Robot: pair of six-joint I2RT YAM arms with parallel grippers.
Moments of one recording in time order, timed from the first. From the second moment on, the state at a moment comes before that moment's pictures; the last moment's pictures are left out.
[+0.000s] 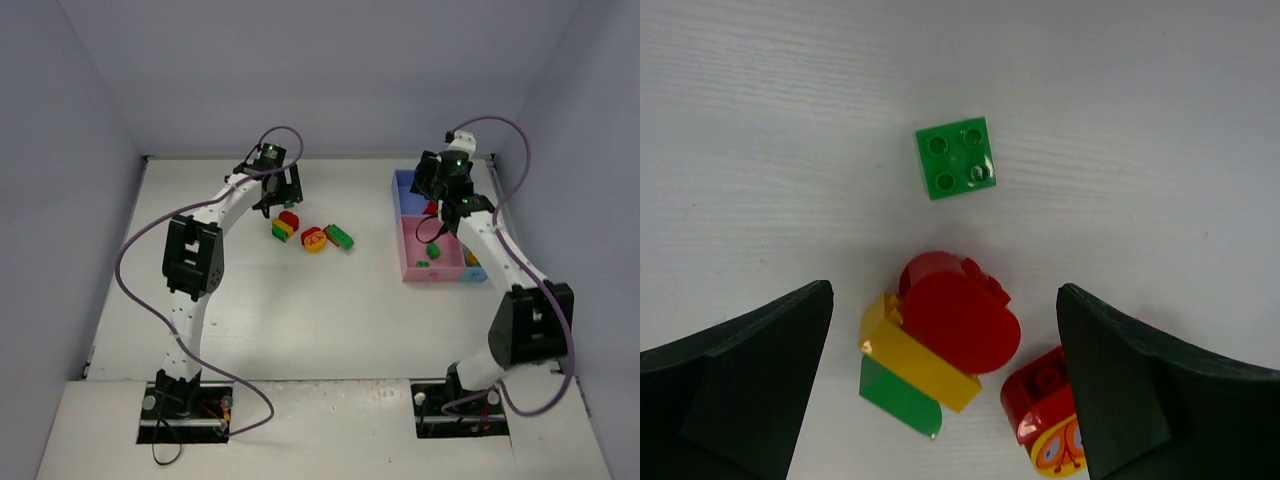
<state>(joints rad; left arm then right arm) -0.36 2.19 1.91 -0.64 -0.06 -0.49 0.14 1.58 1.23 -0.17 0.25 0.27</state>
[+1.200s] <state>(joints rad) -0.37 1.72 1.30 -0.03 0.26 -0.28 0.32 1.27 1.13 -0.26 -0.15 0.35</state>
